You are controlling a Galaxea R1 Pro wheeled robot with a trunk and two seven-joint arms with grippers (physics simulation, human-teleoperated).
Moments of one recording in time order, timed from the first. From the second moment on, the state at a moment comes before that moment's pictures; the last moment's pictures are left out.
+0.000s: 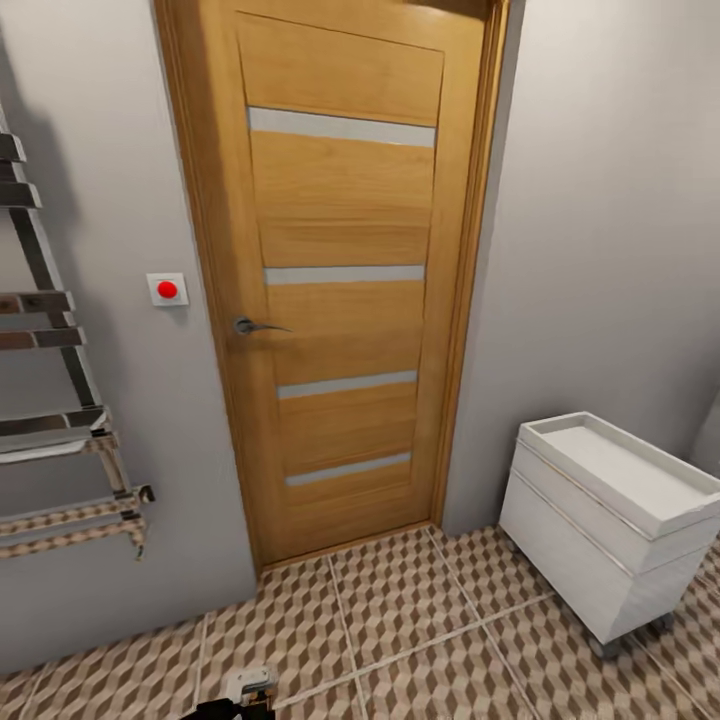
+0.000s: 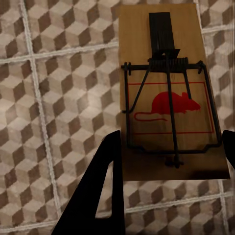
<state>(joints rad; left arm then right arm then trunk) -0.55 -0.07 0.00 0.00 0.15 0.12 0.13 -0.43 -0.01 0.33 0.03 -0.30 0.02 -0.13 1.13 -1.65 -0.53</state>
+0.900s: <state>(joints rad) -0.55 -0.07 0.00 0.00 0.15 0.12 0.13 -0.43 -0.01 0.33 0.03 -0.30 0.02 -0.13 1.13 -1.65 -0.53</state>
